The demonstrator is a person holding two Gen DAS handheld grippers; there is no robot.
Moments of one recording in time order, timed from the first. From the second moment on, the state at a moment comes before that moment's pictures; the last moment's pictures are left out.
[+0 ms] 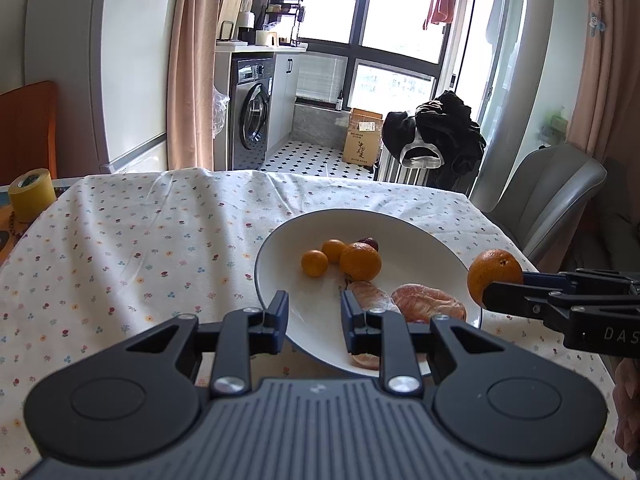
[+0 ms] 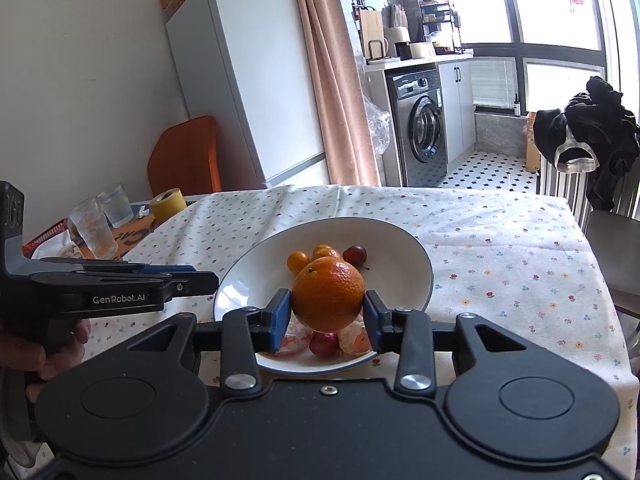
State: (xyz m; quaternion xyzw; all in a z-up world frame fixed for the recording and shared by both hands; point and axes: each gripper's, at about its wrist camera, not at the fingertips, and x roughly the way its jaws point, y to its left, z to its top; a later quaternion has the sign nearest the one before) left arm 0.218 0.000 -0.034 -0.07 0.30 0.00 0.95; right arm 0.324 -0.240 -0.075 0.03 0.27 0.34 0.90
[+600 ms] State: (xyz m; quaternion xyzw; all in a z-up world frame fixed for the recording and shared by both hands) left arm 0.196 0.026 -0.032 -0.07 0.31 0.04 0.95; right arm 0.347 -0.238 -0.069 0.03 0.25 0.31 0.92
